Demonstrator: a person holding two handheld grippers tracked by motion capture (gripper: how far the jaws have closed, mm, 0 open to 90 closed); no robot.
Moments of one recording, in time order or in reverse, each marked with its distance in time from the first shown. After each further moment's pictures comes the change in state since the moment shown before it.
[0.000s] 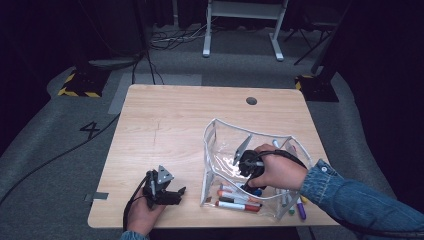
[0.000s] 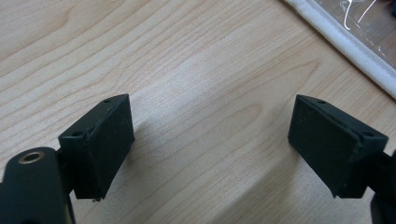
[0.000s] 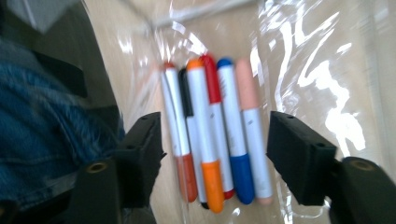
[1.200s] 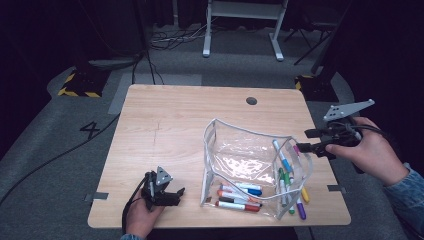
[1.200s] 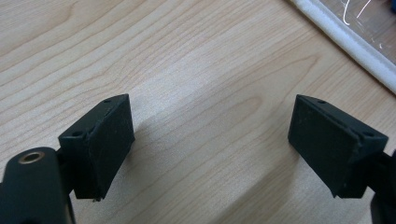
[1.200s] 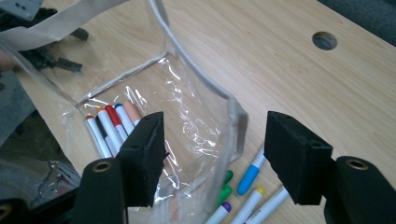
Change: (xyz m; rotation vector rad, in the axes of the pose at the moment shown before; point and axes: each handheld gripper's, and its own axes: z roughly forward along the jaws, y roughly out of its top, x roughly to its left) left arm 0.000 -0.003 -0.003 0.002 0.000 0.001; right arm -0.041 -0.128 -0.155 -0.456 -0.276 0.320
